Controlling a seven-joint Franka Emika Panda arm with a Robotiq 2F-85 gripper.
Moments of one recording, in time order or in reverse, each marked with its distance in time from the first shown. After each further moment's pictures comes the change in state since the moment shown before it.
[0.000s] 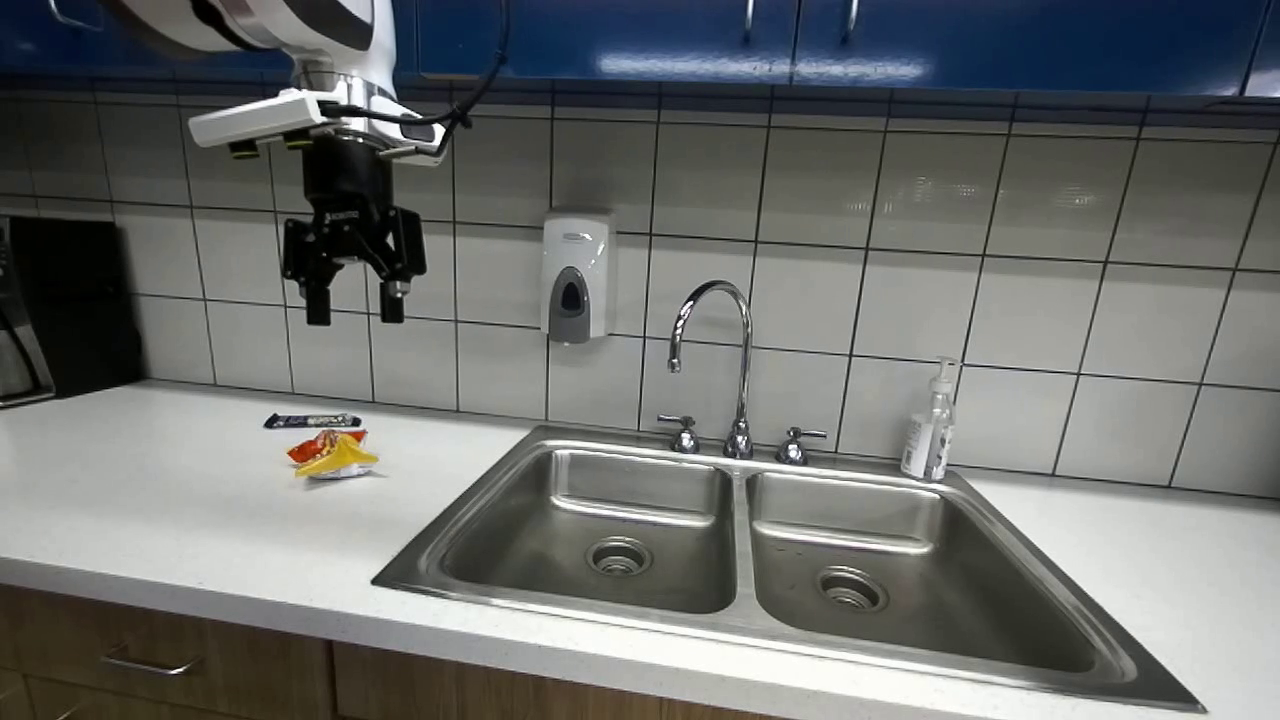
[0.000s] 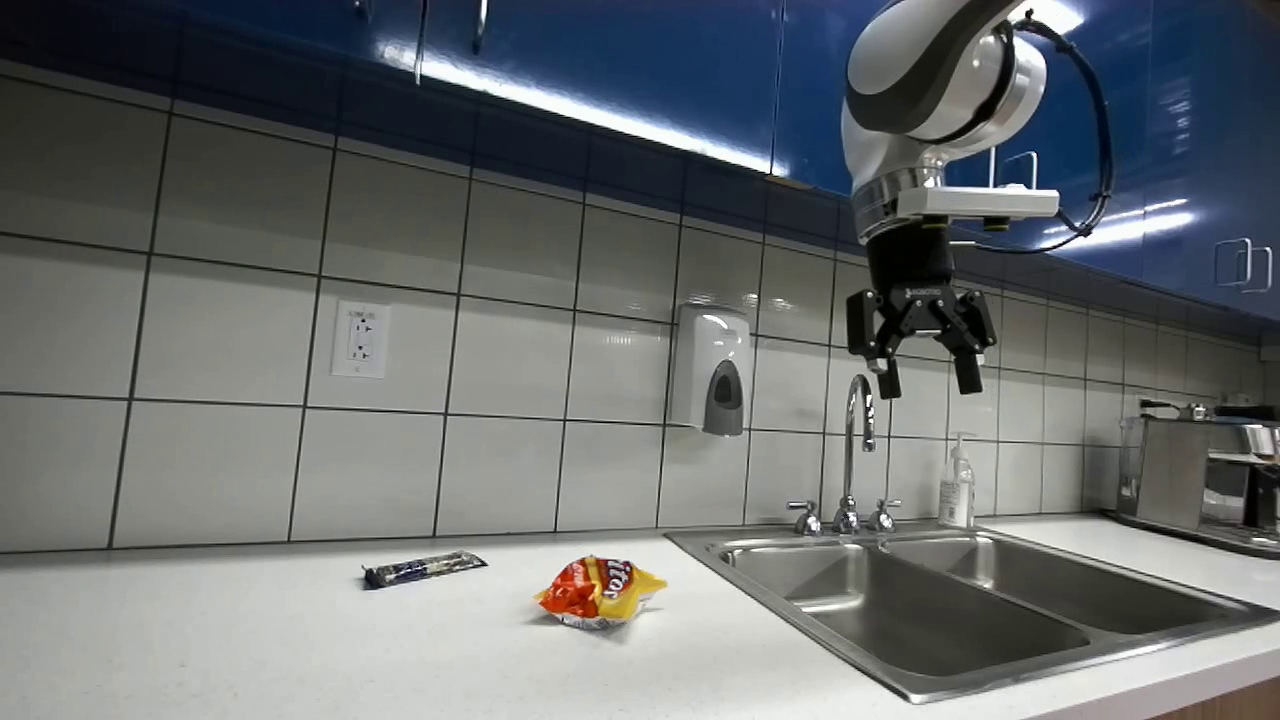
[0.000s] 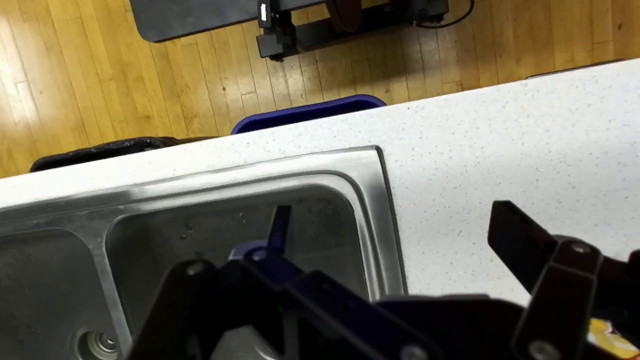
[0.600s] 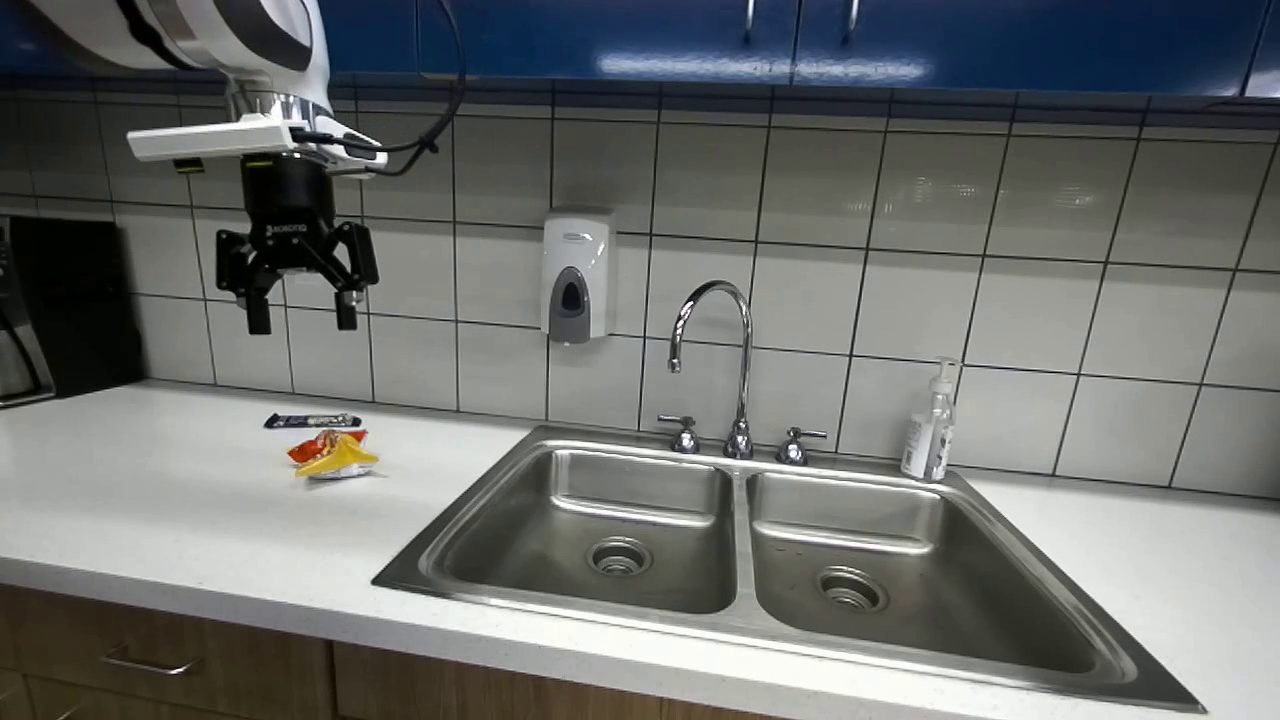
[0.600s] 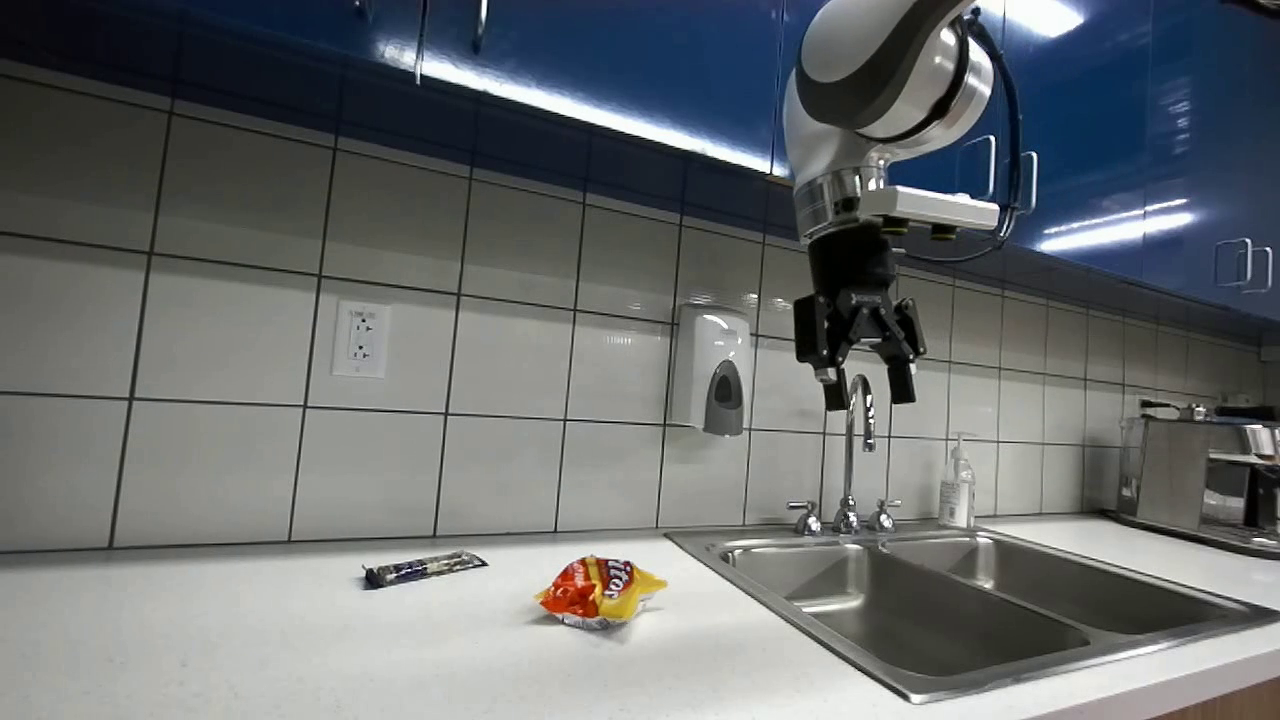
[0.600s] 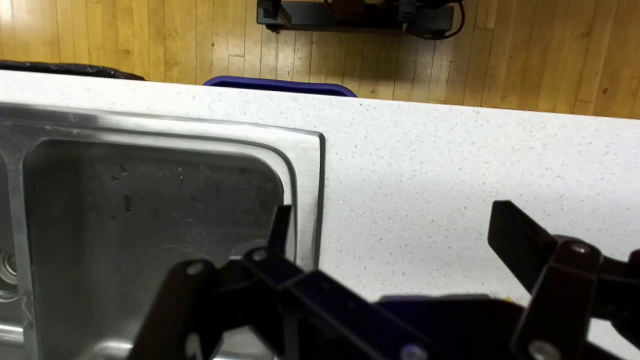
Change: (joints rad) arm 0.112 0.042 0.048 0.000 0.000 0.056 -0.104
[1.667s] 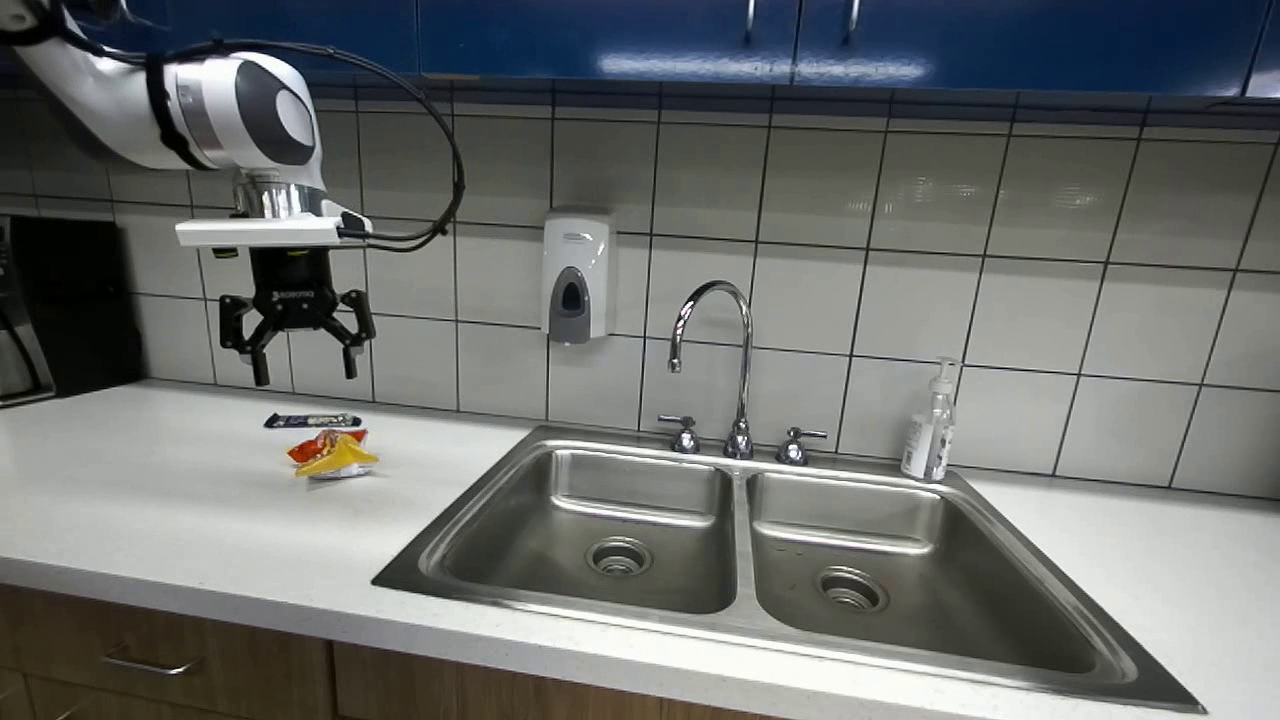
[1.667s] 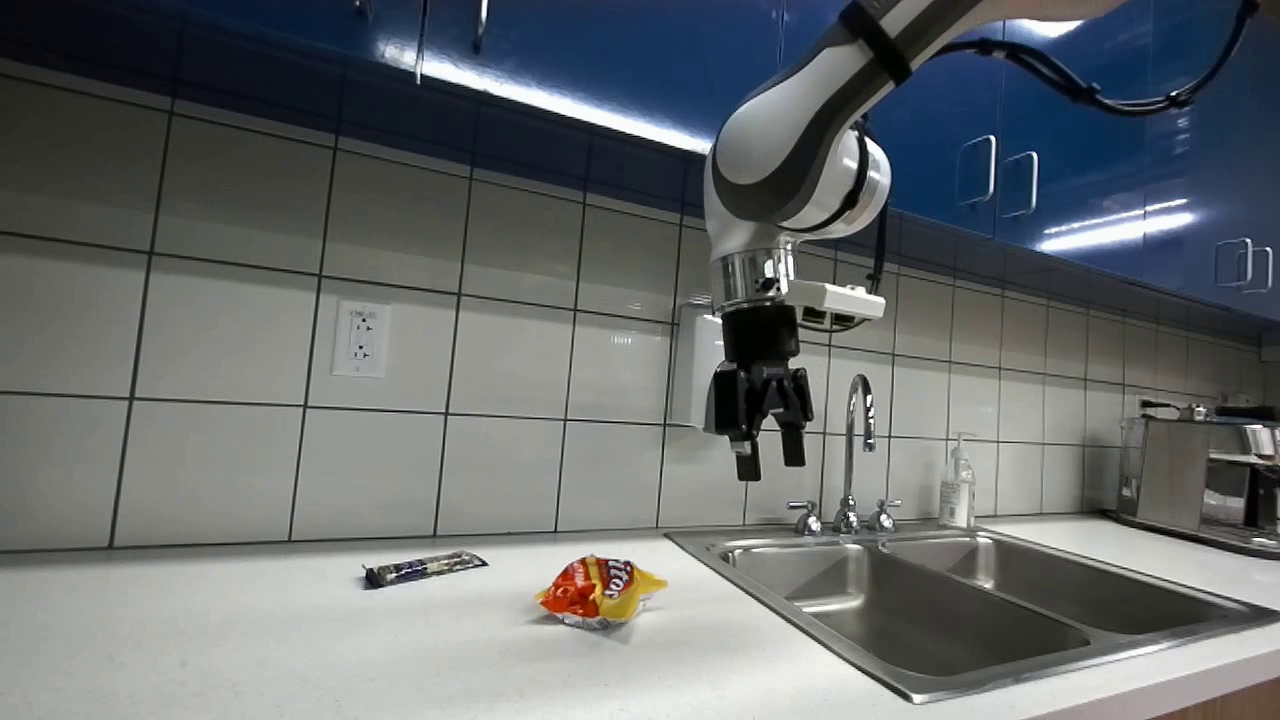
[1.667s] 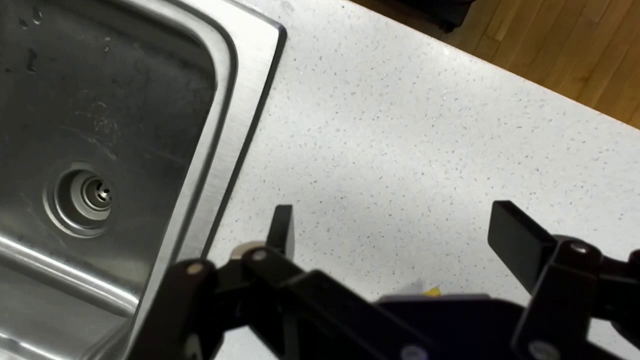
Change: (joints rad) arm 0.062 0.263 0.031 0.076 -0.031 0.218 -0.204
